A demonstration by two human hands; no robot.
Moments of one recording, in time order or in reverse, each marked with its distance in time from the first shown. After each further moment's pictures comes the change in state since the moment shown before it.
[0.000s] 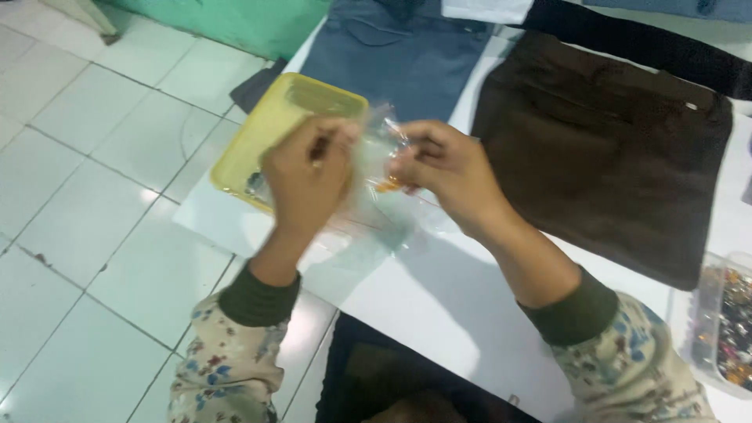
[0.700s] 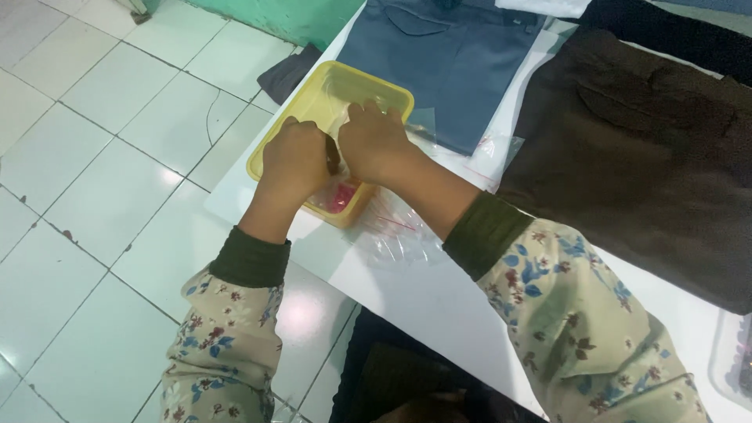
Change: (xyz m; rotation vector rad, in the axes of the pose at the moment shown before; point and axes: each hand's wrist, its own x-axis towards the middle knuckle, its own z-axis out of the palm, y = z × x) left_hand 0.015 -0.101 -0.032 0.882 -0.784 -0.362; right_hand 0.111 0.071 0.120 -1.501 -0.524 -0.119
